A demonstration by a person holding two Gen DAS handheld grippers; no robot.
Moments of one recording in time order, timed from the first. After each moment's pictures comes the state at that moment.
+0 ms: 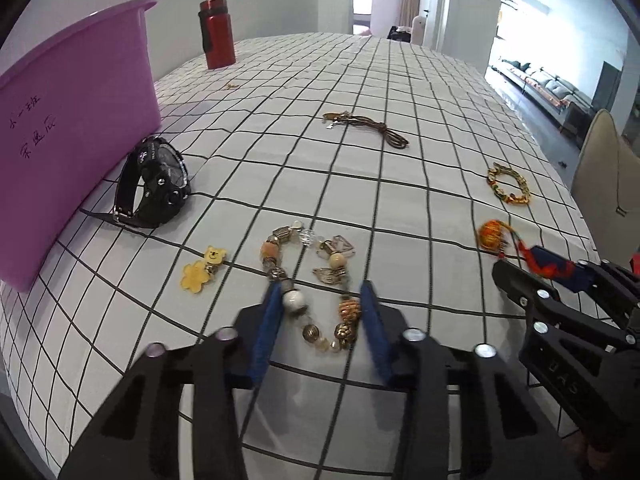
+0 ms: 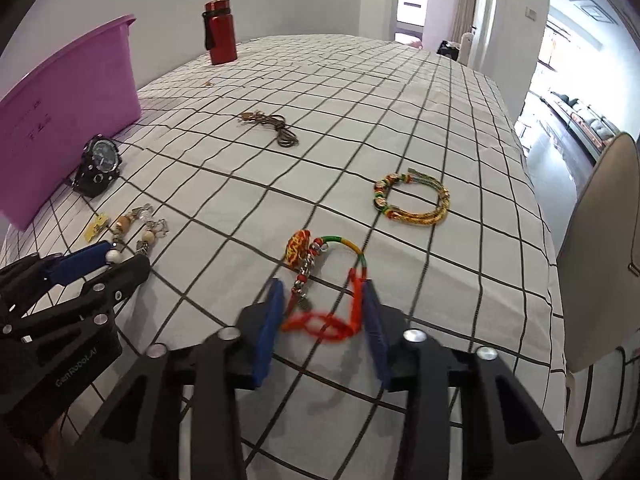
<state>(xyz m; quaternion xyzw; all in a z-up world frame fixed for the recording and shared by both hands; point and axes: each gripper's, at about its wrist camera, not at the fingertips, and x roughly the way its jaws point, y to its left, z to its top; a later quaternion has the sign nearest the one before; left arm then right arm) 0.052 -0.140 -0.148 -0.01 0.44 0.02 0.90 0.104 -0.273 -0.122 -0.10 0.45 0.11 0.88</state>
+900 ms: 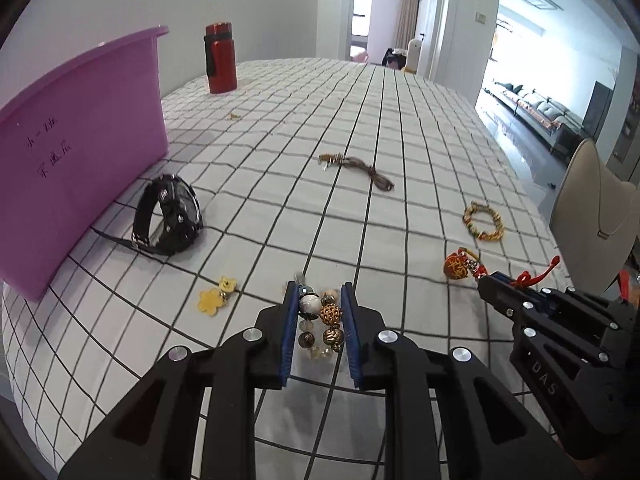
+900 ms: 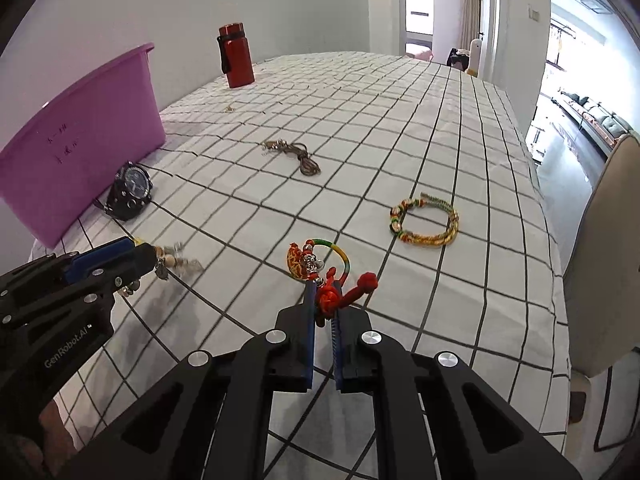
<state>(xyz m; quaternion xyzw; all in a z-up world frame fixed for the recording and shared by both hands) 0.040 -0.132 -0.109 -0.03 0.40 0.01 0.92 0.093 -0.276 -0.095 -0.06 0.42 0.14 0.89</state>
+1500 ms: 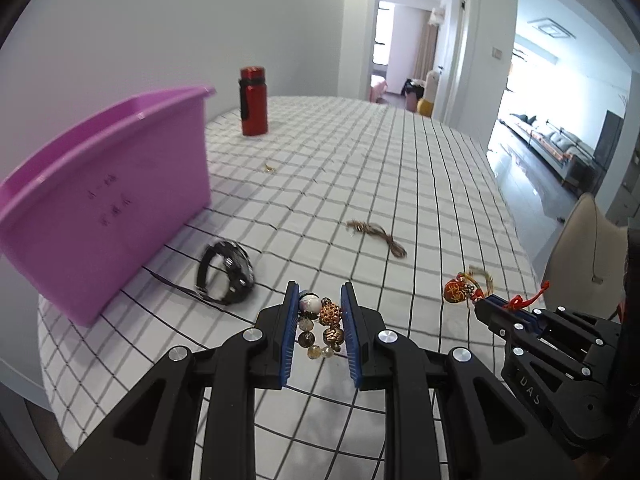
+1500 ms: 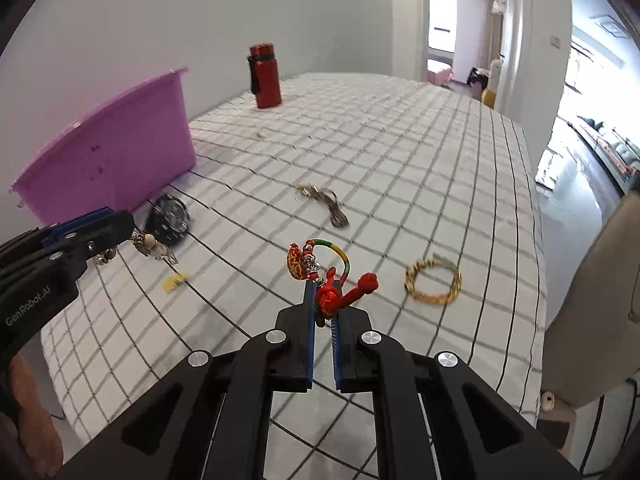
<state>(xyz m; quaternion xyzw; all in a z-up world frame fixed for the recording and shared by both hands) 0.025 -0.105 -0.029 -0.05 0.35 0.05 0.93 0.096 -0.251 -0.035 -0.09 0.40 0.18 0.89</state>
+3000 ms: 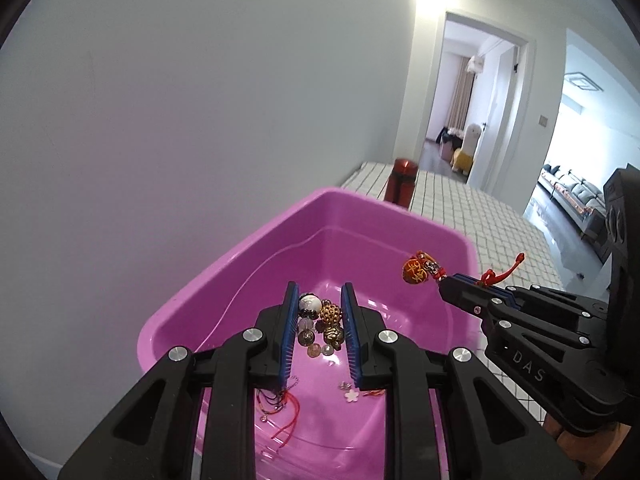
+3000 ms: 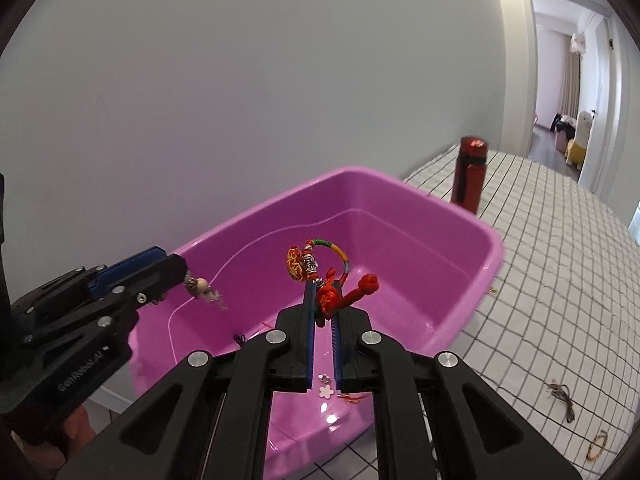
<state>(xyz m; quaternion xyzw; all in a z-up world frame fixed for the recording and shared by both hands) 0.052 0.243 0.074 -0.09 0.31 0.09 0.94 0.160 0.136 0.068 -0.08 0.37 0.32 0.87</state>
